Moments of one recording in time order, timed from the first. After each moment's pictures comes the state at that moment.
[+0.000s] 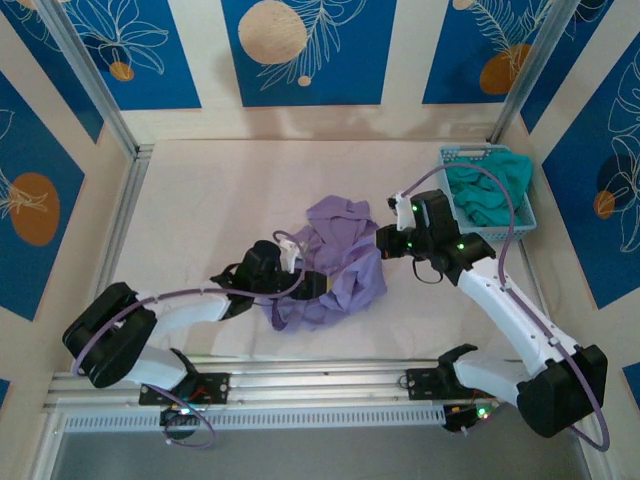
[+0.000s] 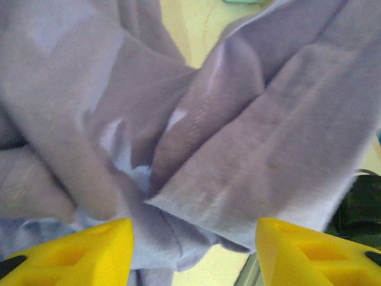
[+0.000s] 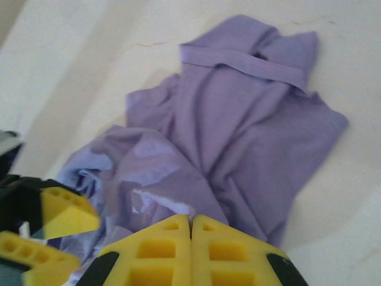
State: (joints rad) left arm -0.78 1.41 0.57 0.31 0.46 -0.71; right arm 0.39 1.08 0.94 -0.63 -0.21 0.28
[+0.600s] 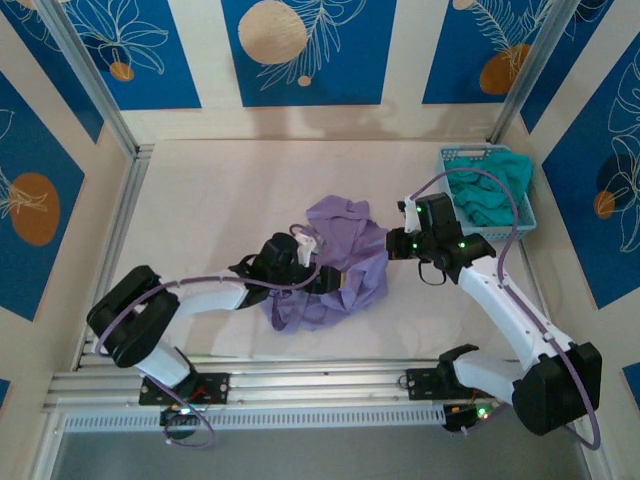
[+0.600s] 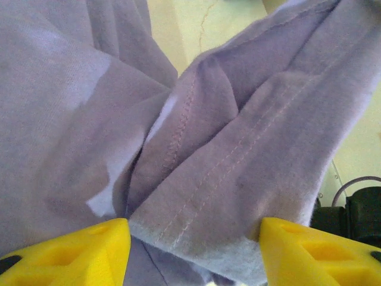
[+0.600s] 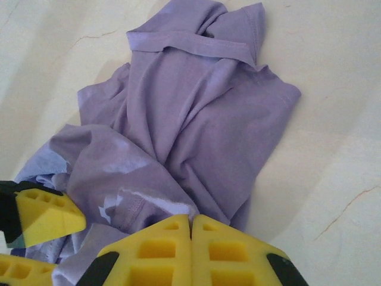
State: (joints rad) left arm -0.82 1.57 0.71 0.29 0.45 -0.69; right arm 0.33 1.09 0.90 -0.65 -0.18 0.30
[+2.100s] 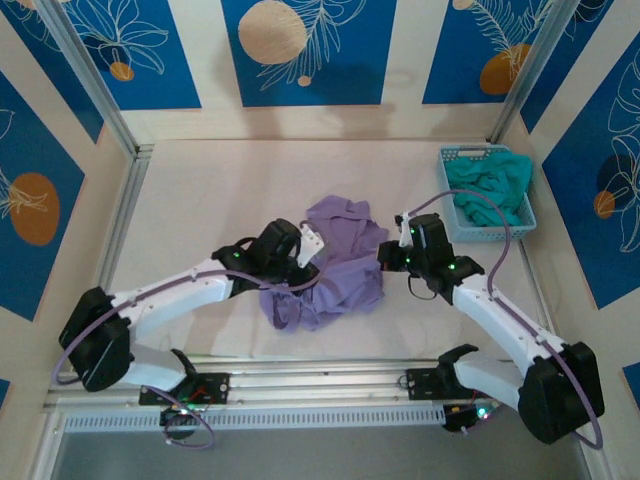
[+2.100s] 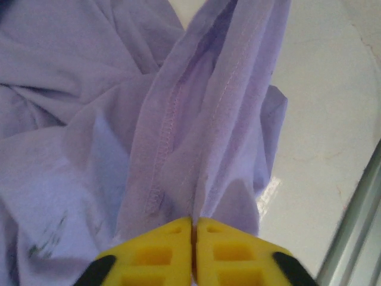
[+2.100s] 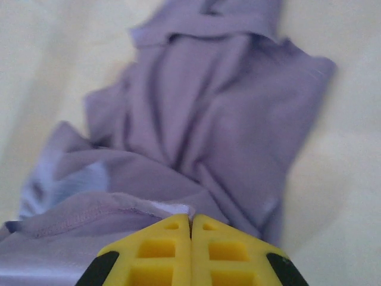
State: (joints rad) left arm -0.85 1.39 0.95 -0.39 0.21 -0.10; right arm 0.37 1.06 0.66 -0.37 -0.17 0.46
